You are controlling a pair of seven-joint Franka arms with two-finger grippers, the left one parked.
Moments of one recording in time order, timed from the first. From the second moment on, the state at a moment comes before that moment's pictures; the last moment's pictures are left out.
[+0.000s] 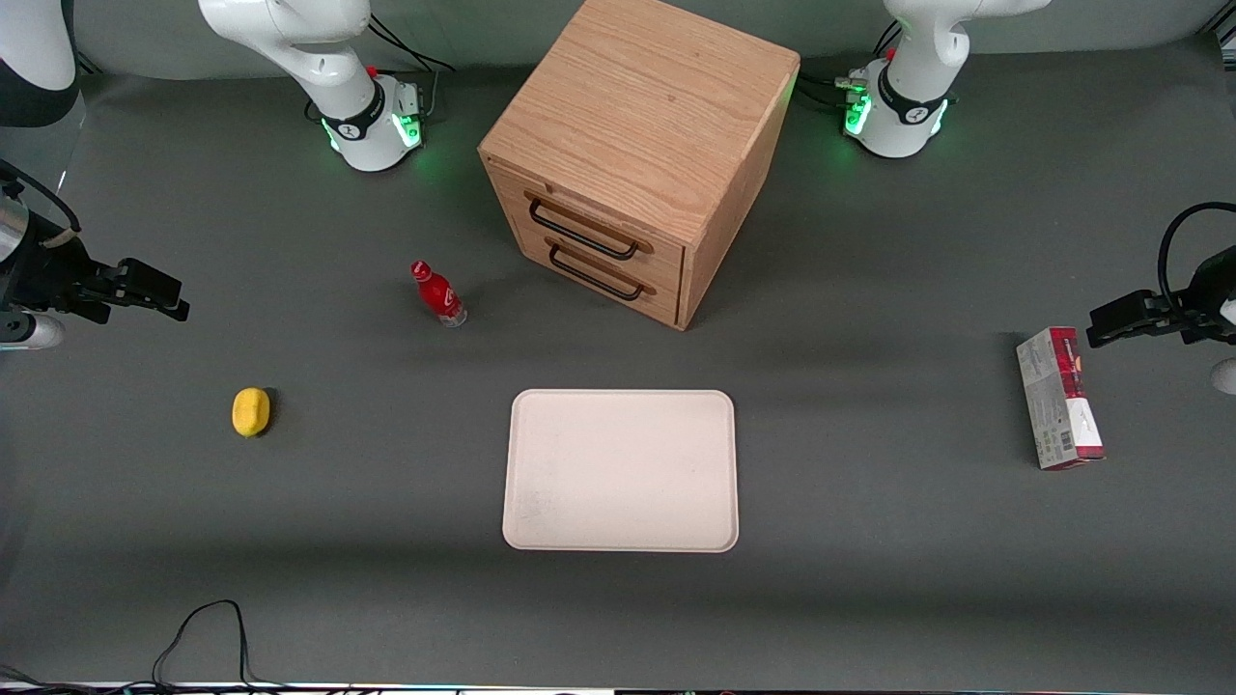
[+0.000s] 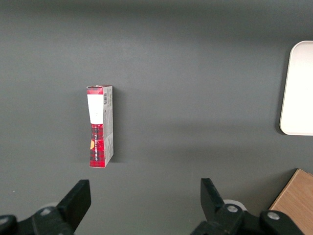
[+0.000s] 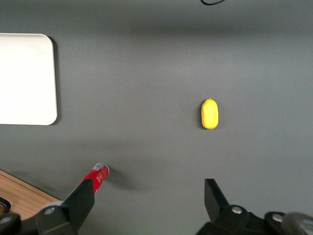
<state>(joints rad) -0.03 0.04 0.02 -1.60 0.01 1.63 0.00</state>
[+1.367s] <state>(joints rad) 0.37 -0.29 0.02 -2.15 0.02 1.82 0.35</state>
